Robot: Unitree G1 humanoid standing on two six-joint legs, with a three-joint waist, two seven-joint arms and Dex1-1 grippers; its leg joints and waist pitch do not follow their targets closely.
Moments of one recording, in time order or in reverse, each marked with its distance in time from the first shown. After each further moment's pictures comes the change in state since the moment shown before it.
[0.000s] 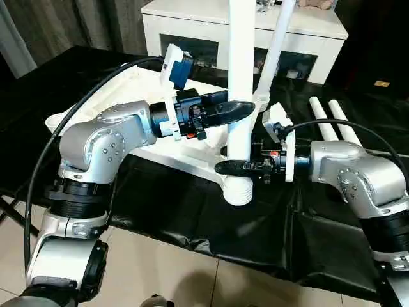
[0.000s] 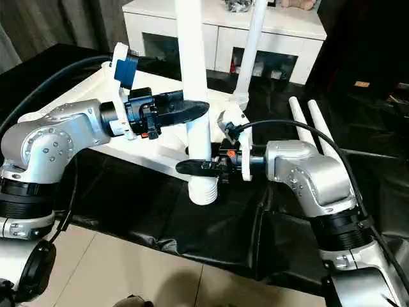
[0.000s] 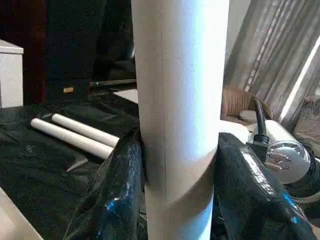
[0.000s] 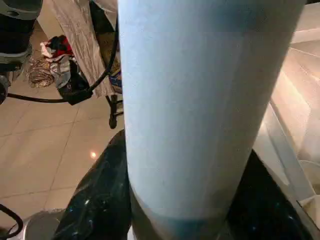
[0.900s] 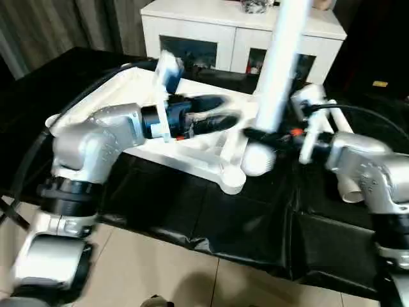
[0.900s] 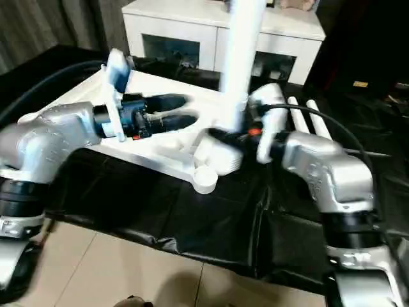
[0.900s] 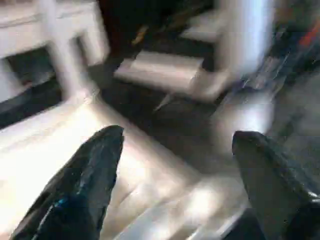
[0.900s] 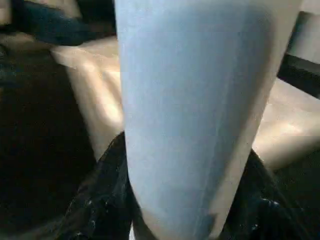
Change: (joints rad) left arm 0.013 0.153 -0.237 0.283 0.414 -0.450 -0.012; right arm 0.074 0.001 -0.198 0.069 -0.131 -0.111 -0.355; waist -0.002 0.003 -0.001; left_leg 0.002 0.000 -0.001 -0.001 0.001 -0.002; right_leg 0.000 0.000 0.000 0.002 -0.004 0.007
